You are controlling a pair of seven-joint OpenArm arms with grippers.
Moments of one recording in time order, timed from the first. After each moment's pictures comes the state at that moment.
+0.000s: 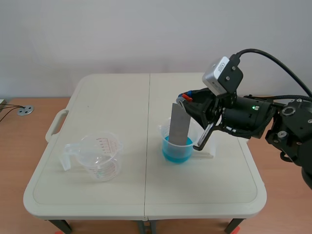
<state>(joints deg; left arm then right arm) 55.5 -19.3 -30.8 110.0 -3.1 -31.9 -25.1 5.8 16.0 -7.2 72.7 -22.2 44.2 30.4</state>
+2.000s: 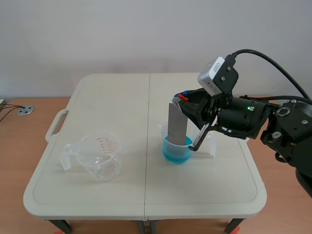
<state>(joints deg) 55.5 -19.3 -30.8 110.0 -3.1 -31.9 -25.1 5.8 14.6 -7.1 72.7 -23.1 44.2 30.5</state>
